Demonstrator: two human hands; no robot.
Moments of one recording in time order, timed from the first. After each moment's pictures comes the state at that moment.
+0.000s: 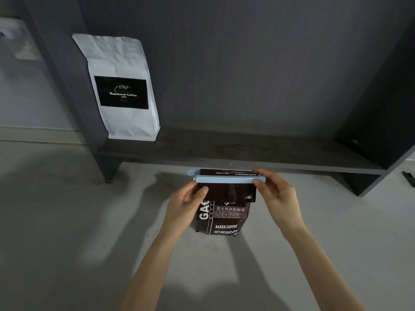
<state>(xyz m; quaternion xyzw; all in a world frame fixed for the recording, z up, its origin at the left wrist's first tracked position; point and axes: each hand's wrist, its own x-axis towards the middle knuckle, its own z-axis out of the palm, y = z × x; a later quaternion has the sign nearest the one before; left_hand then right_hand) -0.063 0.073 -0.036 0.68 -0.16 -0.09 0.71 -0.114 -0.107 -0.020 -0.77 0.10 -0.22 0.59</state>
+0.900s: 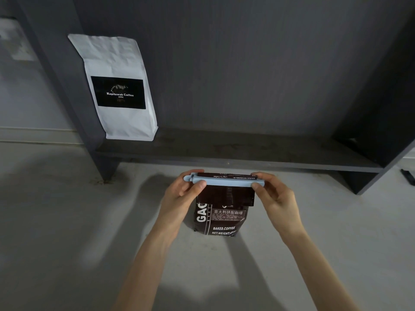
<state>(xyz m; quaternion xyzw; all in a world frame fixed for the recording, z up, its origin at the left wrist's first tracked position) -0.054 0.075 -0.037 0.63 -0.12 -0.11 0.76 -0.126 -0.102 -0.016 -0.77 0.11 -0.20 0.59</state>
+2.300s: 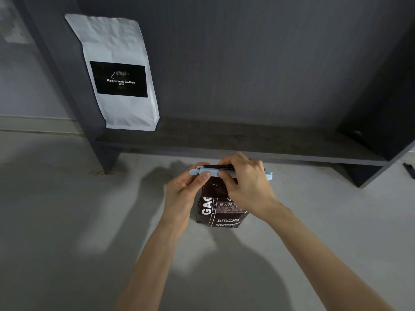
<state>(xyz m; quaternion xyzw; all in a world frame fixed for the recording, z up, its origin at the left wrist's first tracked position) -0.055 0.068 -0.043 0.57 -0.11 -0.07 0.81 -0.095 -0.053 0.015 -0.96 0.01 -0.14 0.26</state>
